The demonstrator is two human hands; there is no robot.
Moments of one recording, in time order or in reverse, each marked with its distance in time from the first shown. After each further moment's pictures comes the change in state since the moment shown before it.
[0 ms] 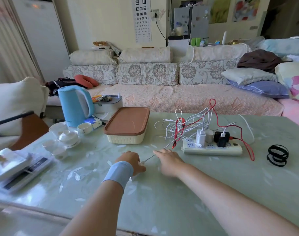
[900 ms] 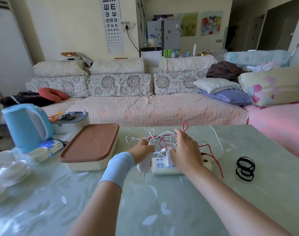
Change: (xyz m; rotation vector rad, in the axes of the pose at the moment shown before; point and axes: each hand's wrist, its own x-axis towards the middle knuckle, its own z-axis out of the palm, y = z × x) left_hand 0.060 0.158 -0.062 -0.773 -0.139 0.198; right_hand -0.028 0.137 -0.086 0.048 0.759 0.275
